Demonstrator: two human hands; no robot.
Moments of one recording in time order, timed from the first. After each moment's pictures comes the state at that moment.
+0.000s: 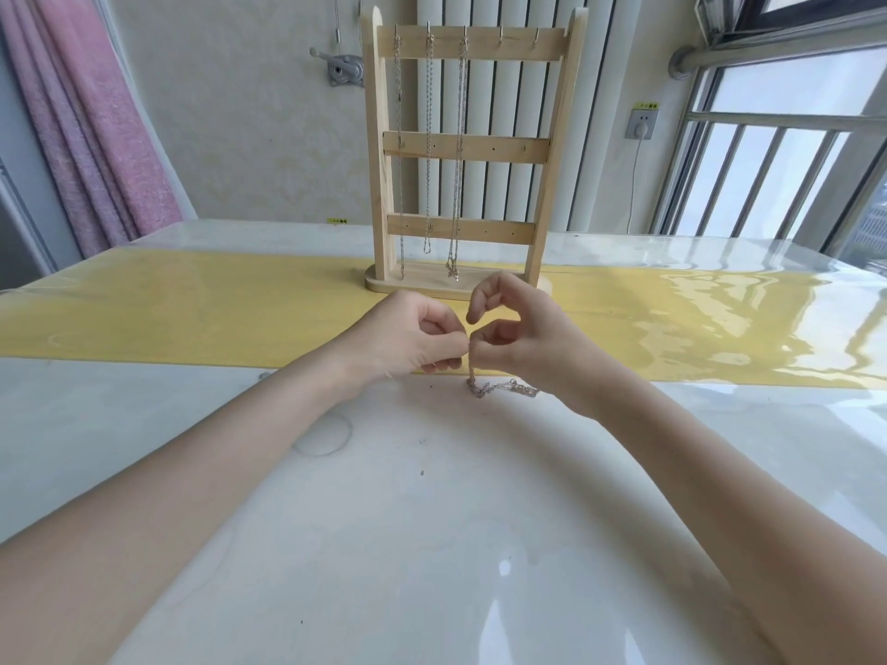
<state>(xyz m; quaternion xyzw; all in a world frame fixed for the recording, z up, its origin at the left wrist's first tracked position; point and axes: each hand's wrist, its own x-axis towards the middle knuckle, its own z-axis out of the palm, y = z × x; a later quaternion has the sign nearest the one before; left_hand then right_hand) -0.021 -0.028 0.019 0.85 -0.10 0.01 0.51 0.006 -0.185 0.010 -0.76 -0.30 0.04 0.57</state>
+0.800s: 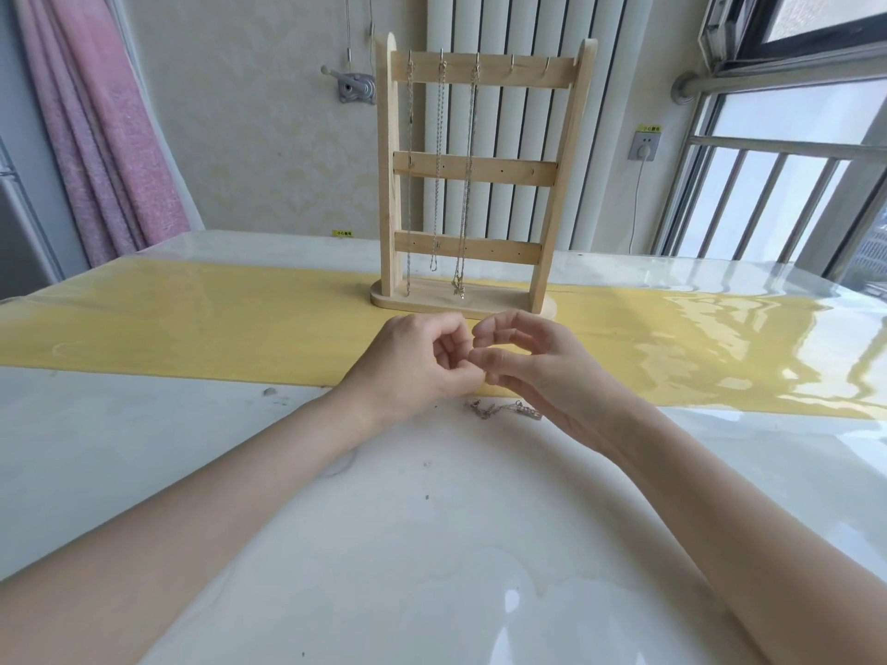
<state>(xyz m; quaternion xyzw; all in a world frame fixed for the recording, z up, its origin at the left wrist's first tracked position) -0.019 -0.031 0.004 0.87 -0.16 0.21 0.42 0.014 -0.186 0.003 -0.66 -0.22 0.13 0.70</state>
